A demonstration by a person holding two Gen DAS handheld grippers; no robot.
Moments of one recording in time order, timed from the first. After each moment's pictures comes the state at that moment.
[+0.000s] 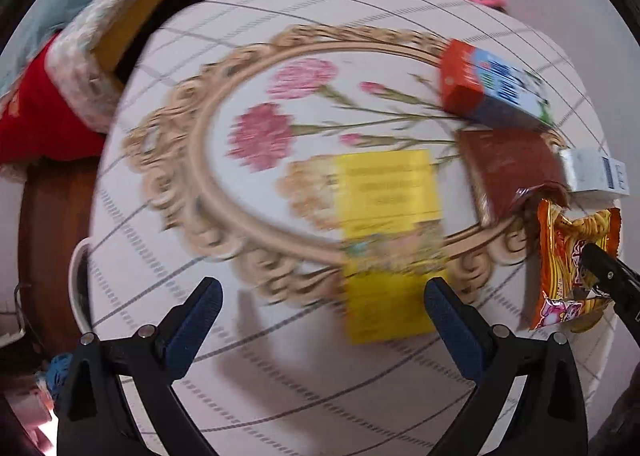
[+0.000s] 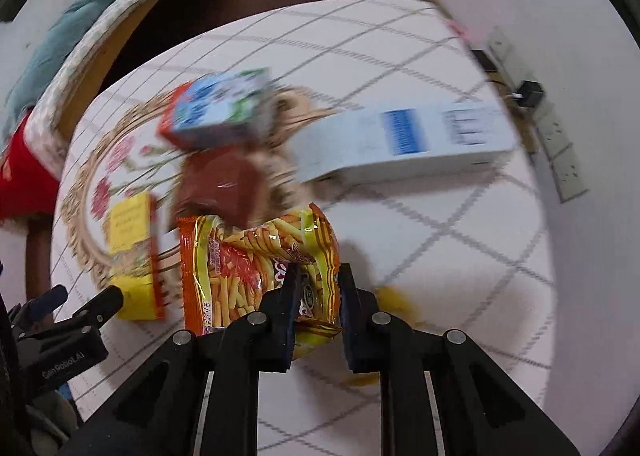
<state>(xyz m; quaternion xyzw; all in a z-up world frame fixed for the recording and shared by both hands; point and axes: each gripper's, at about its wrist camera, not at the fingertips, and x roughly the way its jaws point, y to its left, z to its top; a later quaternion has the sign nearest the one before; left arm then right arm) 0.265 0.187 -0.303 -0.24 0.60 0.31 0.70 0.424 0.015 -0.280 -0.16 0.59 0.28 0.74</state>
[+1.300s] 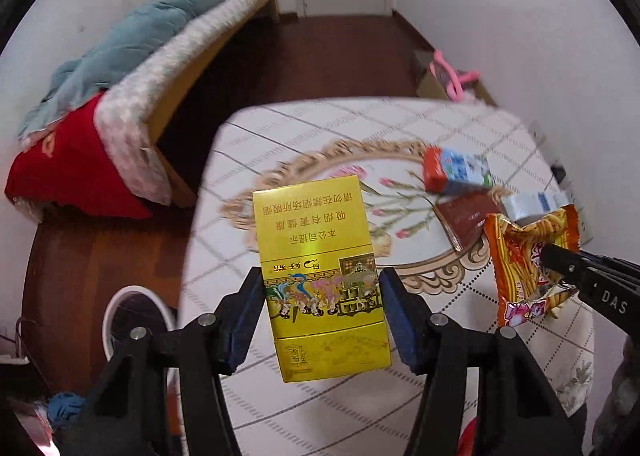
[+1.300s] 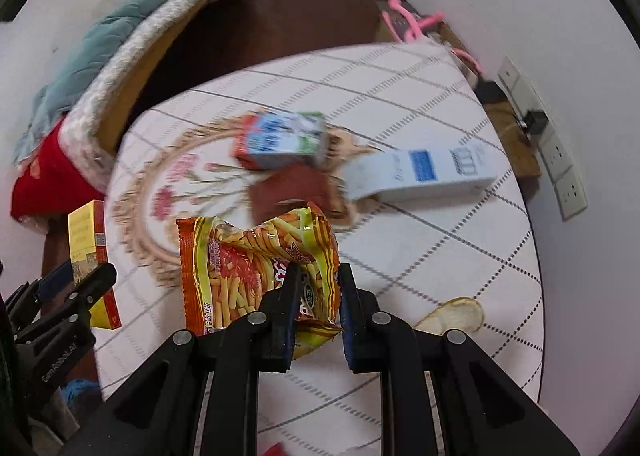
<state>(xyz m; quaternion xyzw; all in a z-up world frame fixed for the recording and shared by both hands) 0.156 0.178 -0.172 -0.17 0.46 0.34 0.80 0.383 0.012 -0.212 -0.13 0.55 0.35 0.75</state>
